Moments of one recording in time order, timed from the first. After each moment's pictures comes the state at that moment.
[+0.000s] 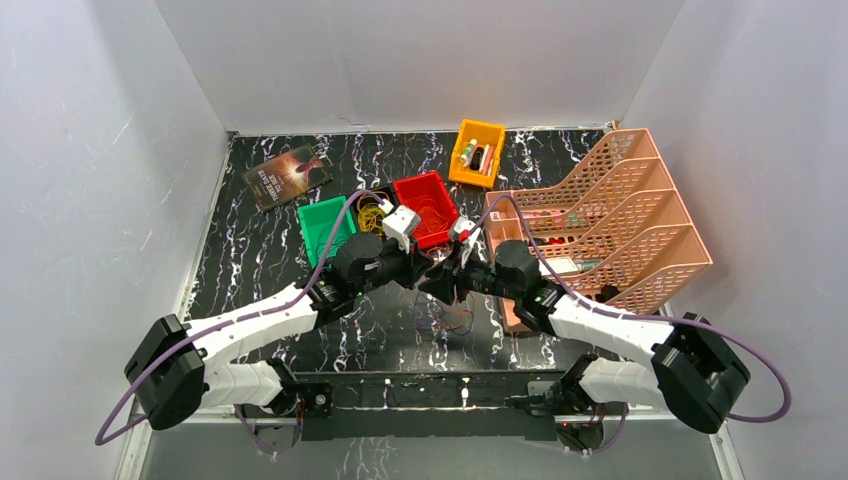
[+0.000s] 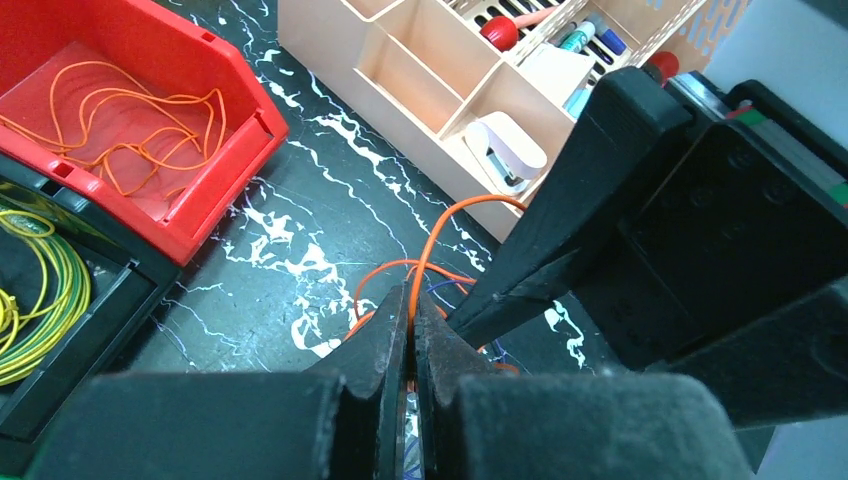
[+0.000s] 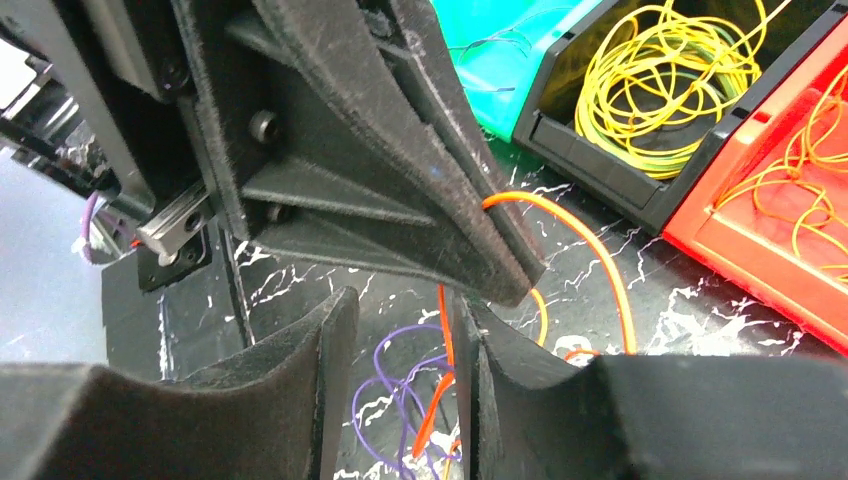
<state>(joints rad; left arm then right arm) -0.88 1.19 0.69 0.19 0.04 -0.30 0.83 1.15 0.51 0.44 -0.43 0.19</state>
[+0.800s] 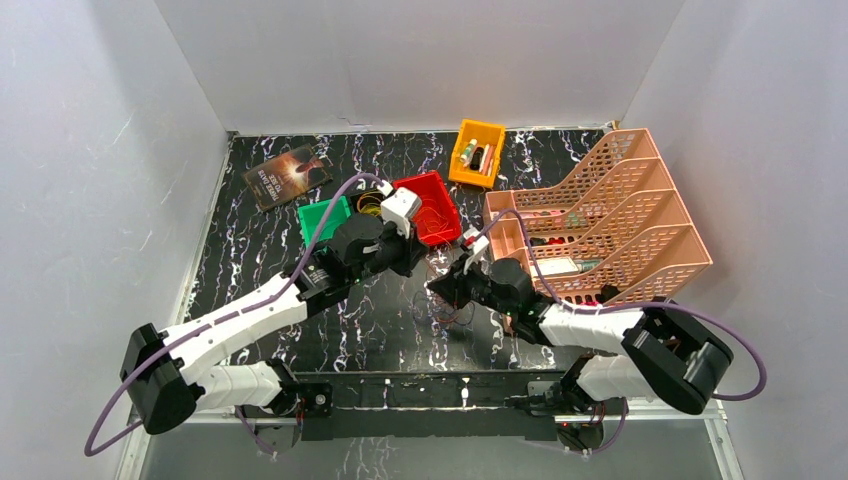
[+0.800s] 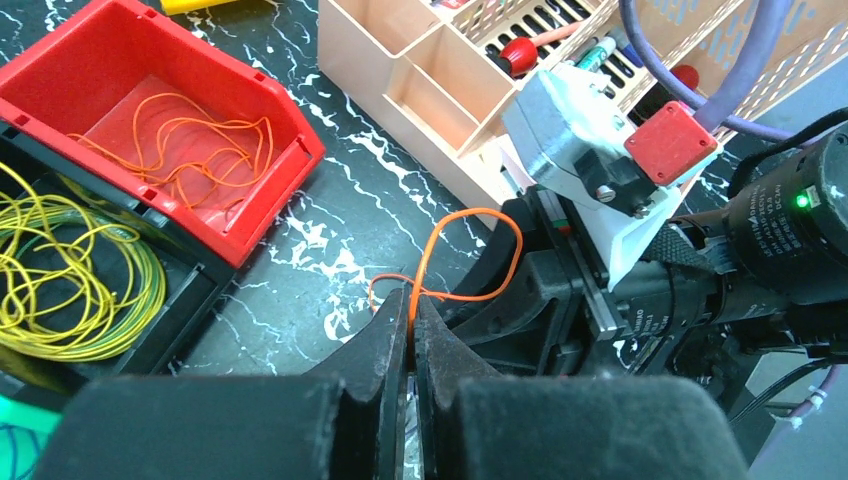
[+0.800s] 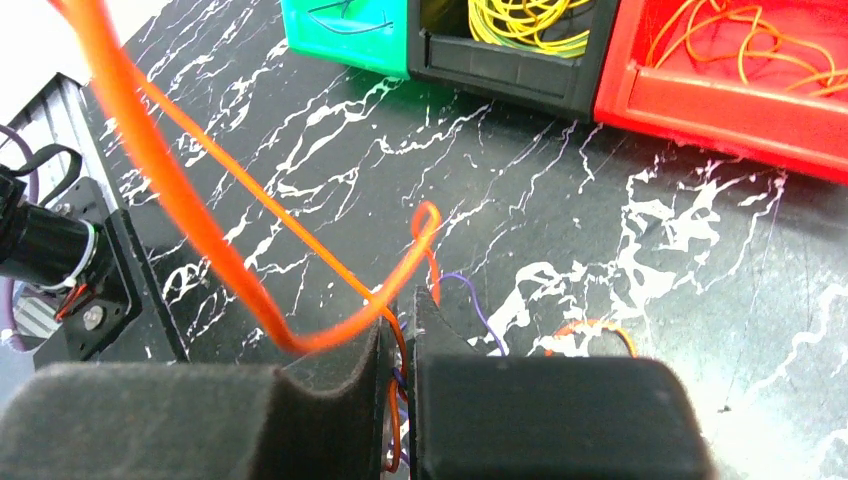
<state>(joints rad) -0.88 1.16 0.90 -0.09 -0.03 -0.26 0.86 1.29 0.39 0.64 -0.16 0.36</state>
